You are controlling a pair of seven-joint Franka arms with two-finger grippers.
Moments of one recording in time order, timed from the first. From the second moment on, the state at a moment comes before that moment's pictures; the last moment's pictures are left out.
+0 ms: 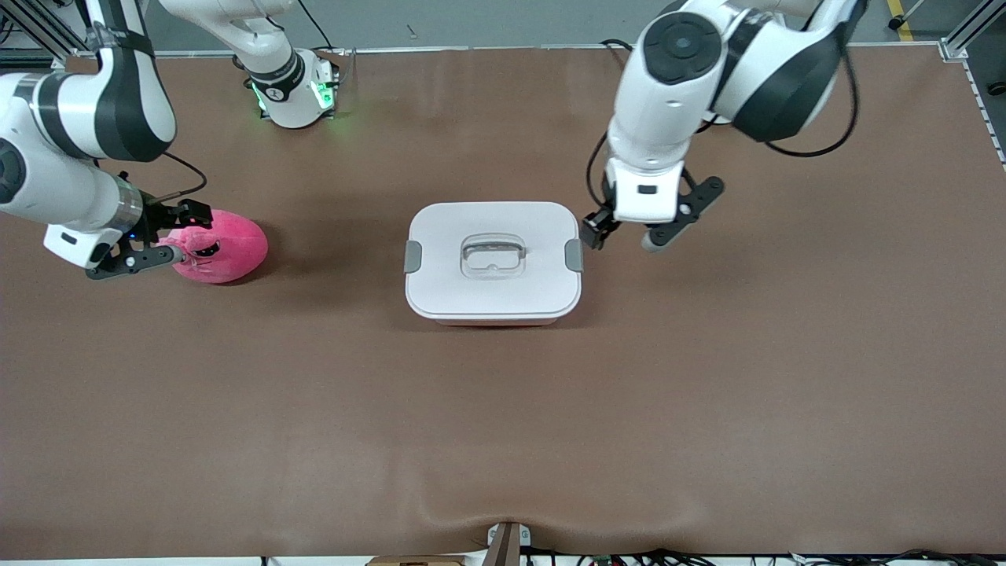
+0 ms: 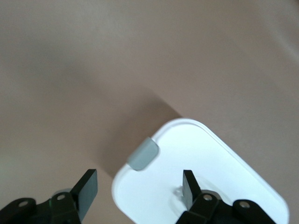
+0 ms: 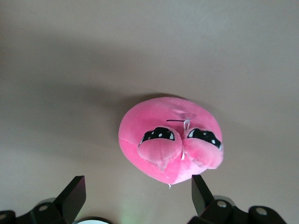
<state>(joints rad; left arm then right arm) -0.30 0.25 -0.40 -1.59 0.12 1.85 -1.50 0.04 0.00 -0.08 -2.10 -0.09 1.83 -0.28</state>
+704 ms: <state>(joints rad) -0.51 0.46 -0.40 -1.54 0.30 1.97 -2.14 0.00 0.03 -0.08 -2.18 -0.10 1.91 -0.29</state>
